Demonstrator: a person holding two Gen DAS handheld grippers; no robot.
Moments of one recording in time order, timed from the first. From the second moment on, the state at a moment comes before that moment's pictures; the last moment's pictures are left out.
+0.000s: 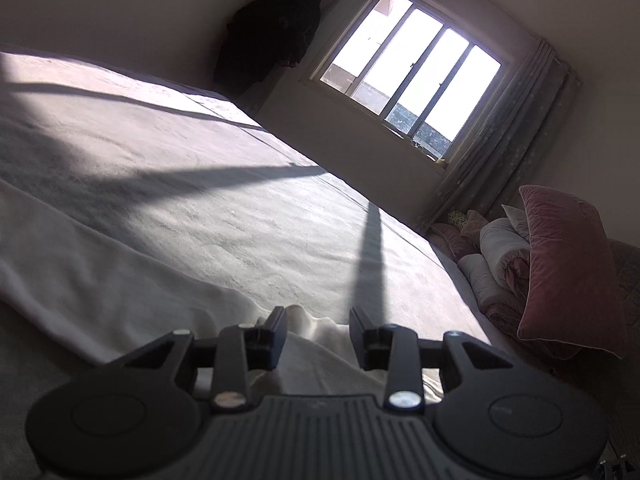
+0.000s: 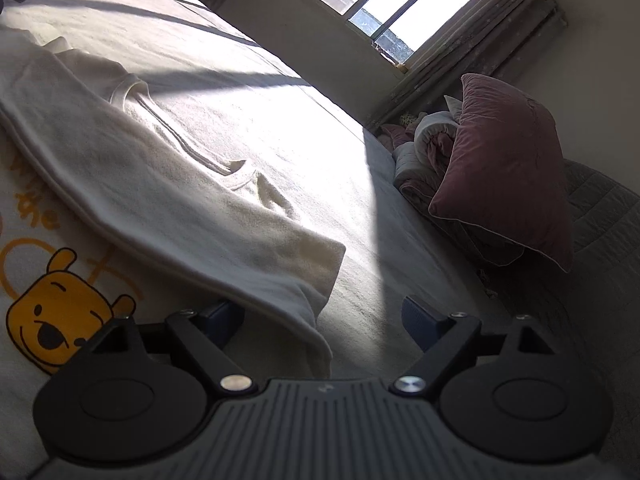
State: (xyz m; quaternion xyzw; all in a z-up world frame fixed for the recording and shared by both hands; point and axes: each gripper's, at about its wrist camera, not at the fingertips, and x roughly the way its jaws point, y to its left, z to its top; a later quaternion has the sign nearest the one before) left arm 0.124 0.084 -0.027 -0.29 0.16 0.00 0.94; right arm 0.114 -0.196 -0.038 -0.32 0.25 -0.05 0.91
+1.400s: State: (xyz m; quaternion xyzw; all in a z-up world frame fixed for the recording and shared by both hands) left arm 0.072 0.161 -0.022 -0.29 0.21 0.29 0.89; right arm 0.129 -0.215 -0.024 -0.01 0.27 0.10 0.96
